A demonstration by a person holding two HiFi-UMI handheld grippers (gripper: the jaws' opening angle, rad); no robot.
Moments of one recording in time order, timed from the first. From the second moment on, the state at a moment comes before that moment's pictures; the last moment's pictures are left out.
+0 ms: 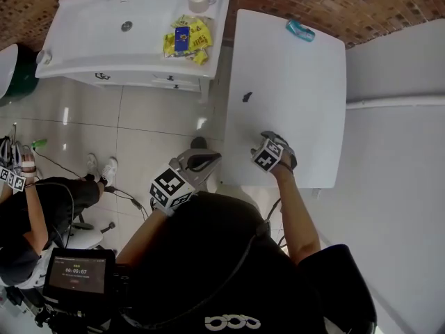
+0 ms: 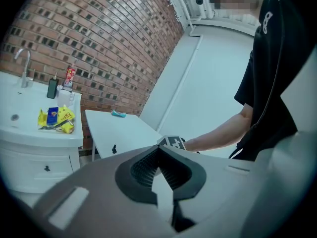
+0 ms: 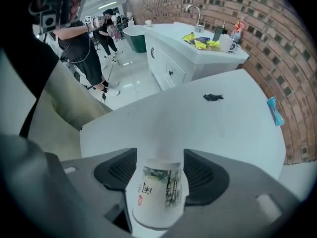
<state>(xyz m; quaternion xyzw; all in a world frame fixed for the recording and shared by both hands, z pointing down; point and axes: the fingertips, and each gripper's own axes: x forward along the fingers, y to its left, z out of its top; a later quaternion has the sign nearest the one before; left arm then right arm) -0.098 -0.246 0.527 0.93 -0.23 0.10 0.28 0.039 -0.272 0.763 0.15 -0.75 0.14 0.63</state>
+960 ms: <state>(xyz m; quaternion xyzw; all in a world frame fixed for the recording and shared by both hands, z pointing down) -0.068 -0.265 0.516 0.93 -0.20 0.13 0.27 0.049 -0.287 0.737 0.22 -0.77 0.15 0.58</state>
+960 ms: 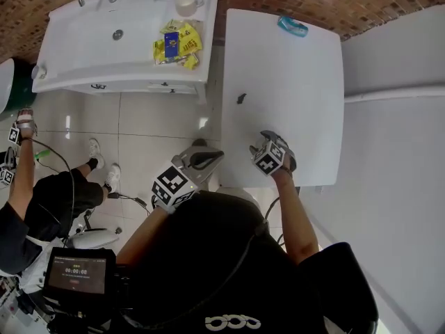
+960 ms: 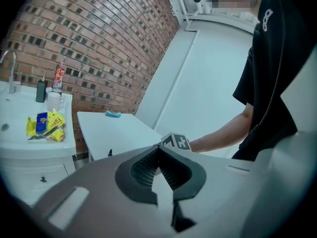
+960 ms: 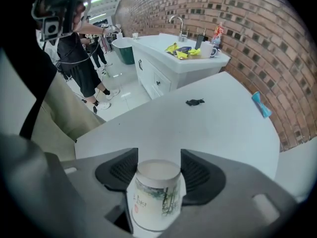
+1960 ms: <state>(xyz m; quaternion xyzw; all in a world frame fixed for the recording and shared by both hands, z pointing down) 0.009 -0.202 0.498 0.94 -0.21 0.14 0.23 0.096 -0.242 0.694 0.31 -0.84 0.16 0.41</state>
